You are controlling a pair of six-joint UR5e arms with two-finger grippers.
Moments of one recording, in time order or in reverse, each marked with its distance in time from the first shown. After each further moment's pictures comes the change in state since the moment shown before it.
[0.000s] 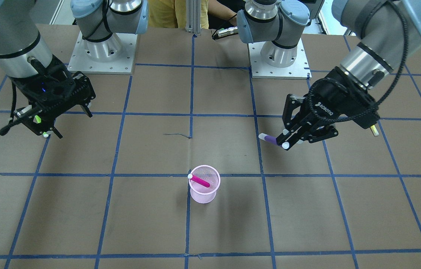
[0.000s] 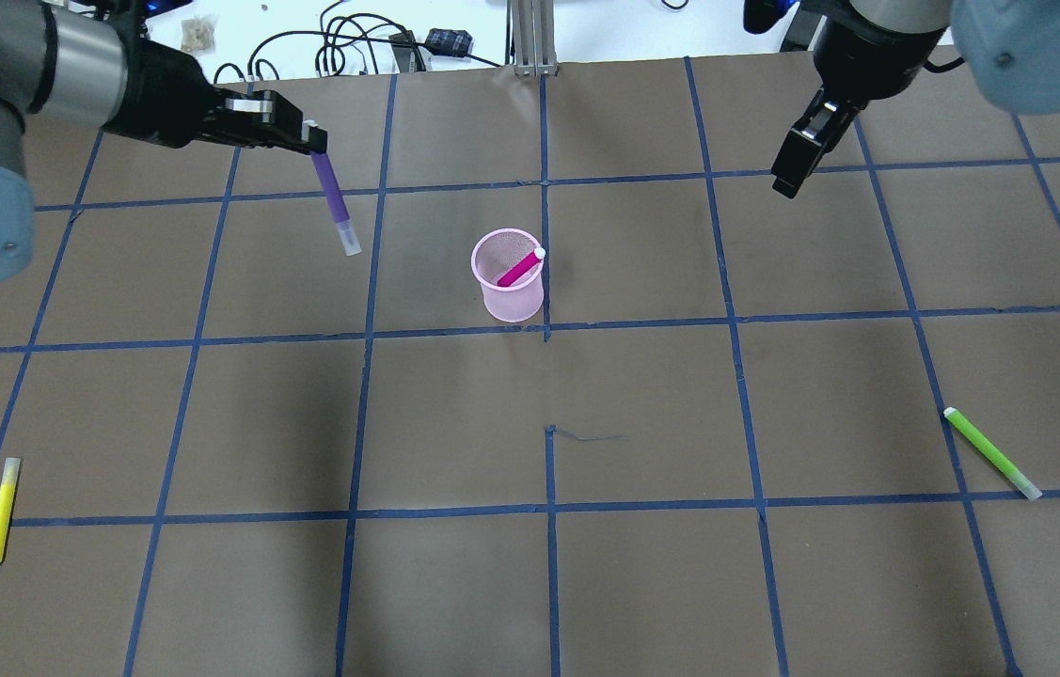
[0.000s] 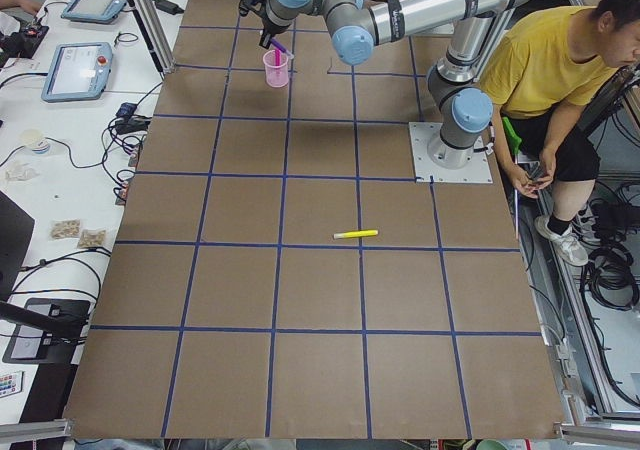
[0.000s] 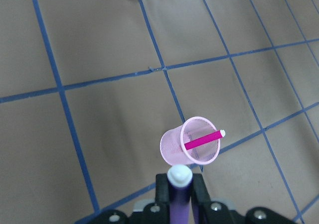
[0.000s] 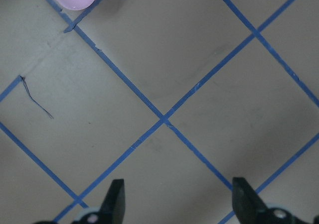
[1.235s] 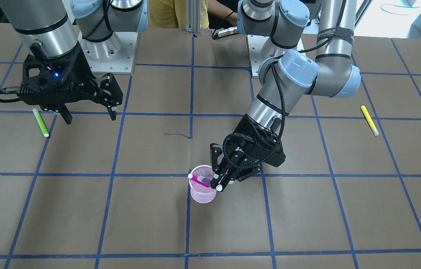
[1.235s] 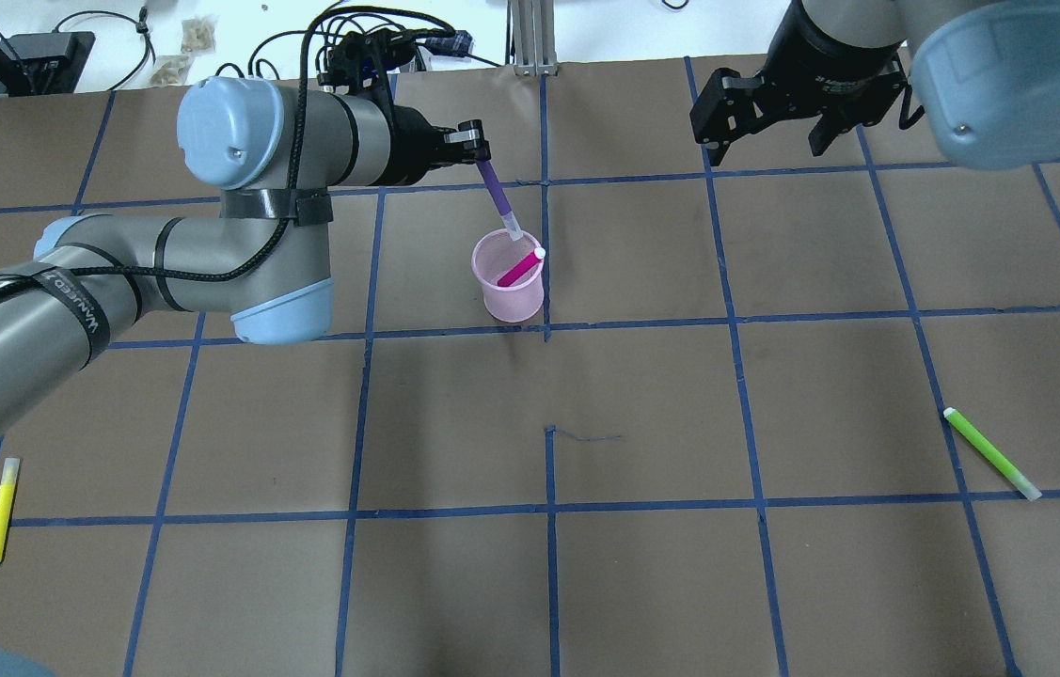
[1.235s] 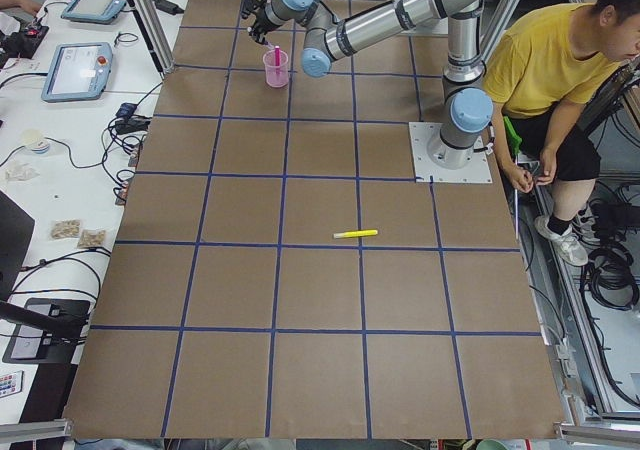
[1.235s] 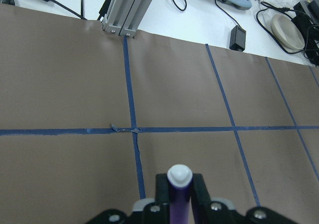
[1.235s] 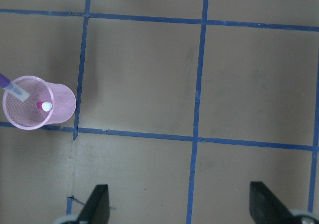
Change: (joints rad) left arm -0.249 -0.261 -0.096 0.683 0.166 -0.497; right arm 0.078 -0.024 0.021 -0.113 0.010 0.729
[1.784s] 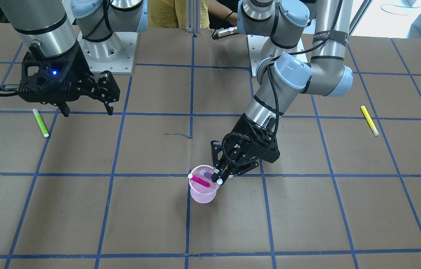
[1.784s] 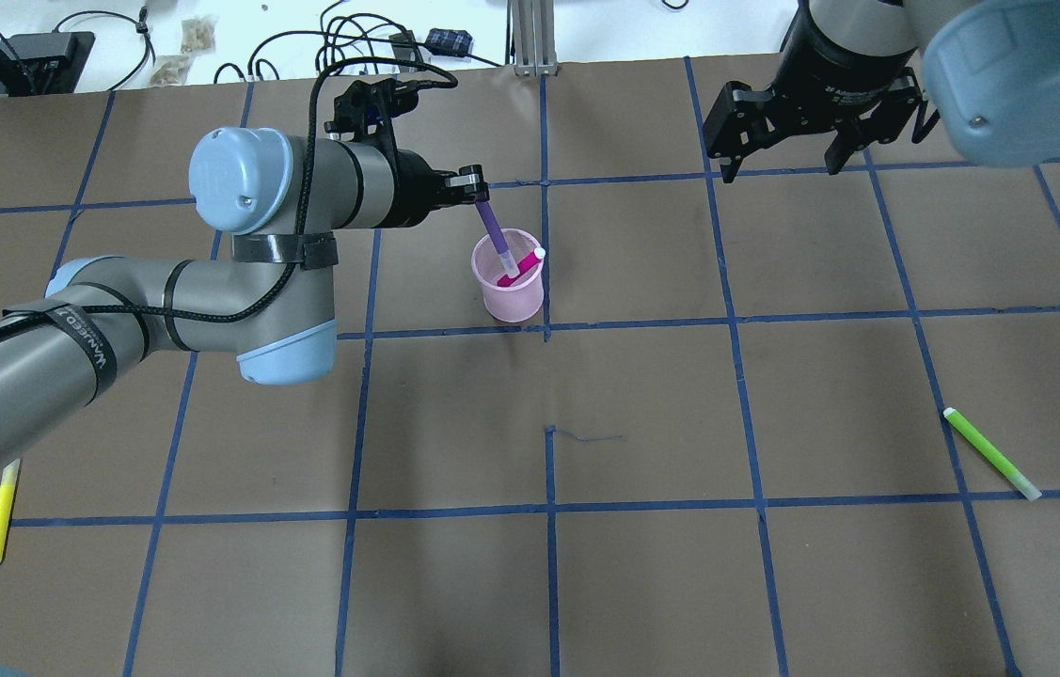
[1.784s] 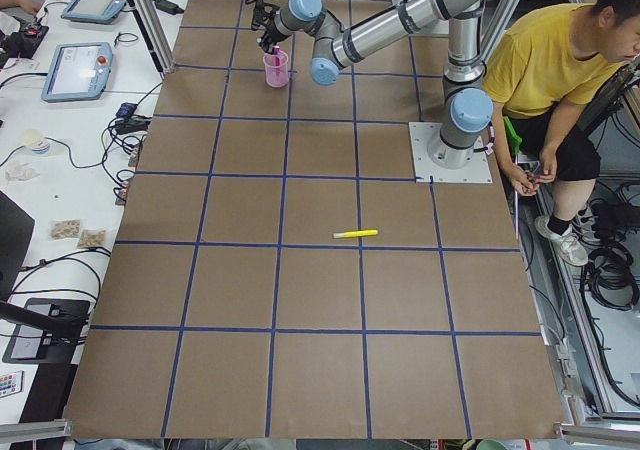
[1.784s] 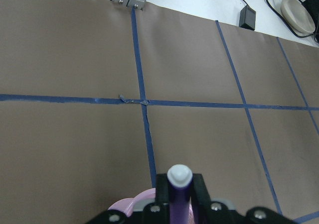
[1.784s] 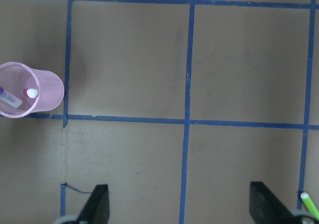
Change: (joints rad) left arm -0.001 0.008 -0.091 0.048 0.019 0.011; right arm -0.003 -0.008 -0.006 0.097 -0.030 0.026
